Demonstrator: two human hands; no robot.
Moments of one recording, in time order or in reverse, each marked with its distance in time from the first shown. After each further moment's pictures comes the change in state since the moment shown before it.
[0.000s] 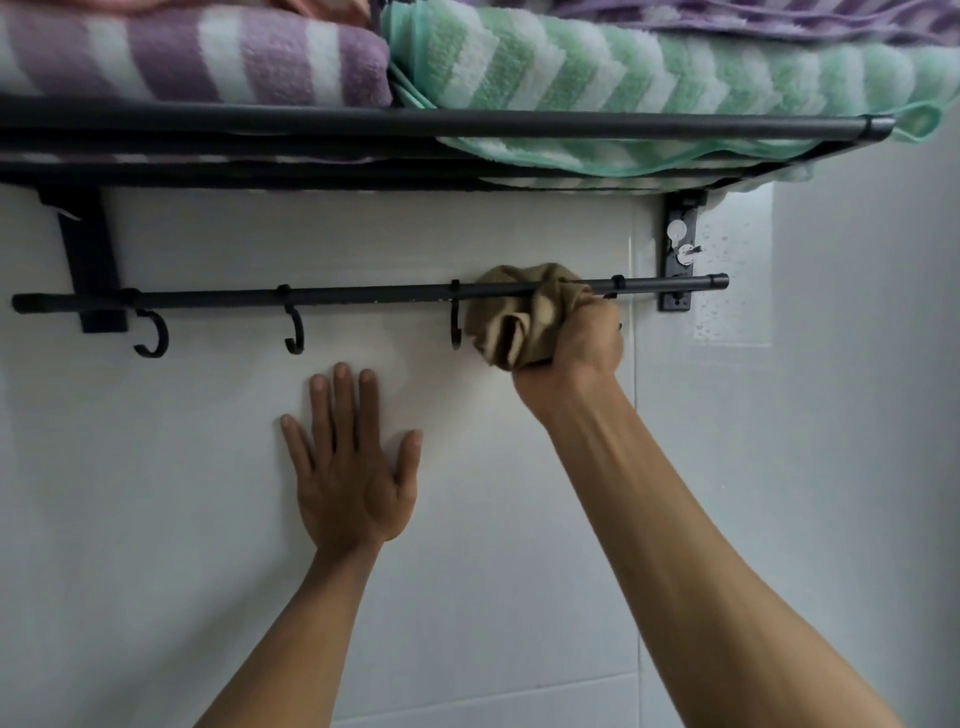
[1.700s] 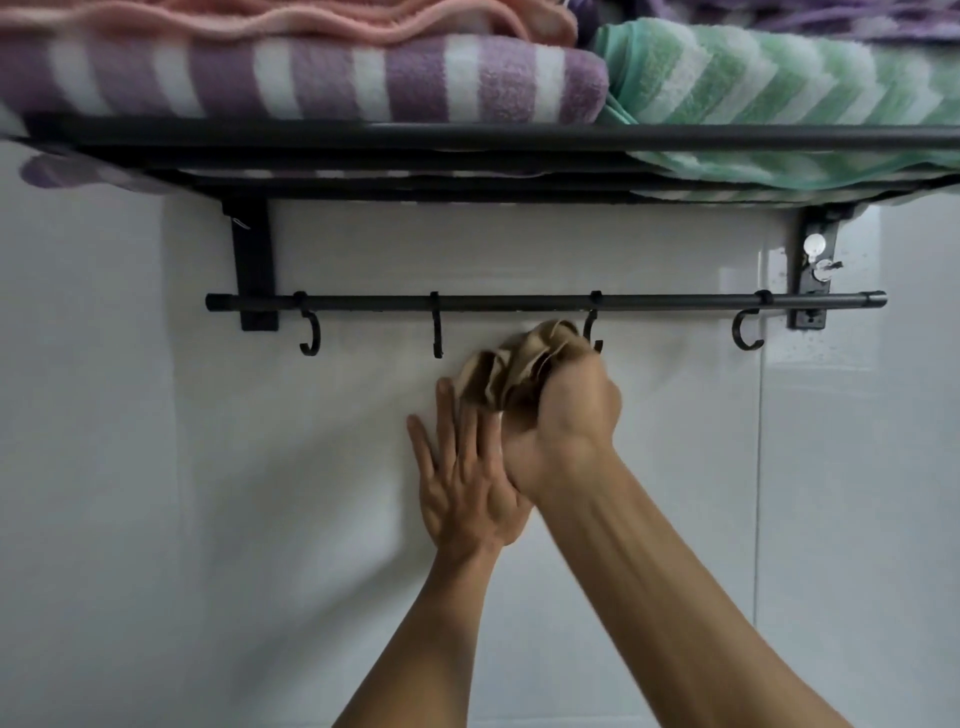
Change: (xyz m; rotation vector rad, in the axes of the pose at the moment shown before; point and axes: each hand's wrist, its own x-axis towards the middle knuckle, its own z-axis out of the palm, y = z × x) left_hand -0.002 -0.012 0.003 -0.057 -0.070 0.070; right_hand -0.062 0.101 0.054 0.148 0.016 0.080
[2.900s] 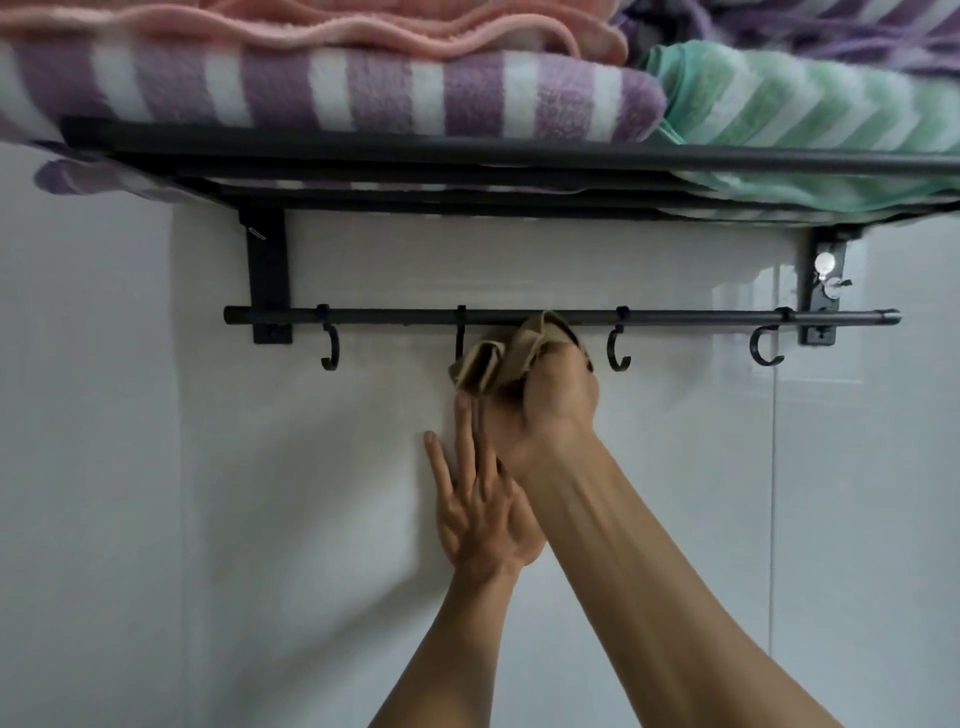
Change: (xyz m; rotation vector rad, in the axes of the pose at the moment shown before) left_hand 0.005 0.008 -0.021 -0.119 -0.141 -0.026; right_hand 0.004 0.015 0.028 -0.074 -0.038 -0.030
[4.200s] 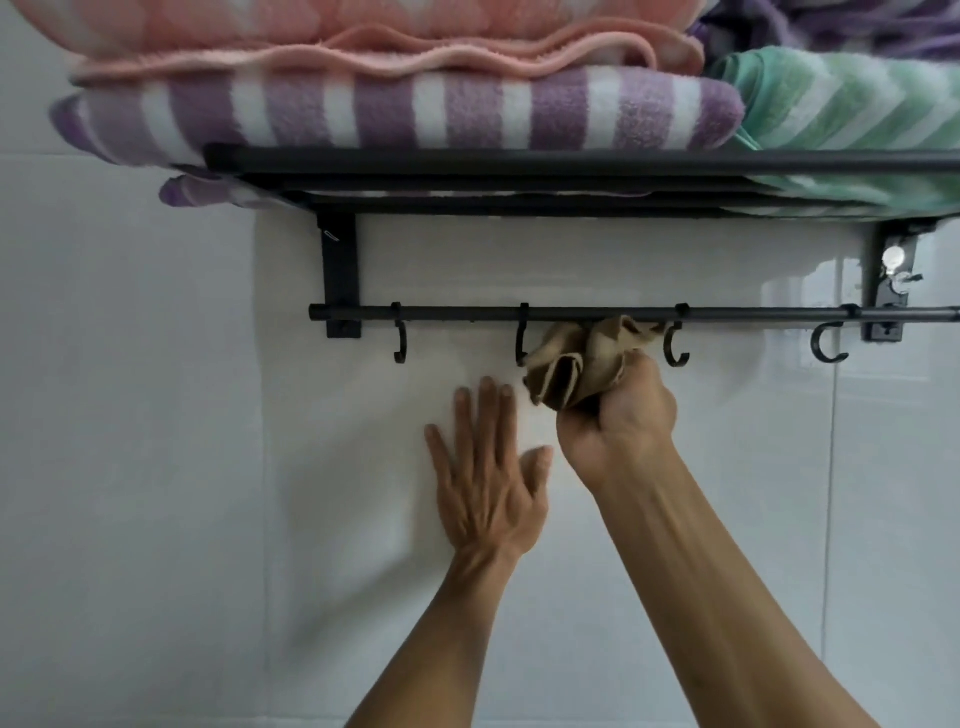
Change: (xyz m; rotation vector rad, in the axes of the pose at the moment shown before) left_hand -0.001 -0.050 -0.019 0.025 0.054 -0.004; right_hand -0.009 0.006 -0.005 0.005 0.177 -0.018
